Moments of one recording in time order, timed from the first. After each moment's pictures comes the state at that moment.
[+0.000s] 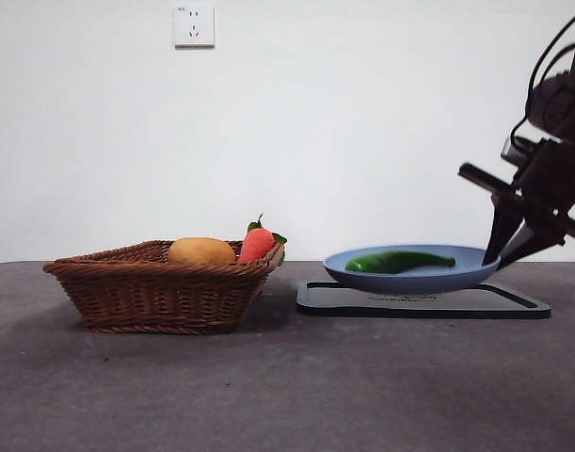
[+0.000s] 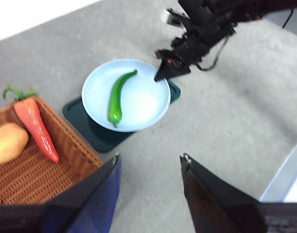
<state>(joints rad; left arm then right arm) -0.82 1.19 1.43 -0.80 -0.02 -0.09 -0.01 1.95 1.36 -0.47 -0.43 0.30</state>
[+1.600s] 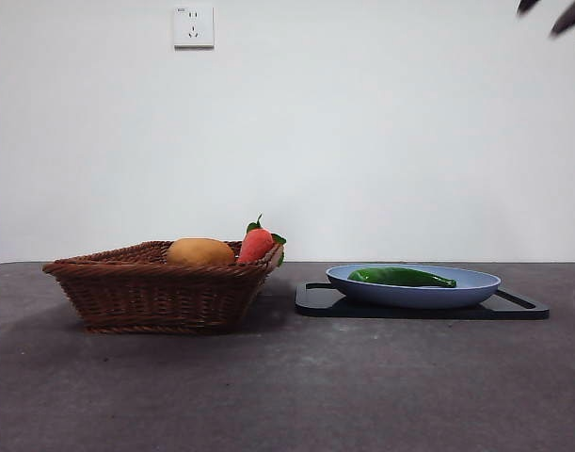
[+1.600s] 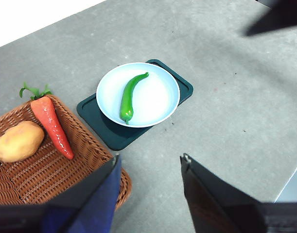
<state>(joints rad) -0.82 1.19 1.43 -0.81 -0.08 -0.07 0.08 1.19 1.37 -1.05 -0.45 0.07</state>
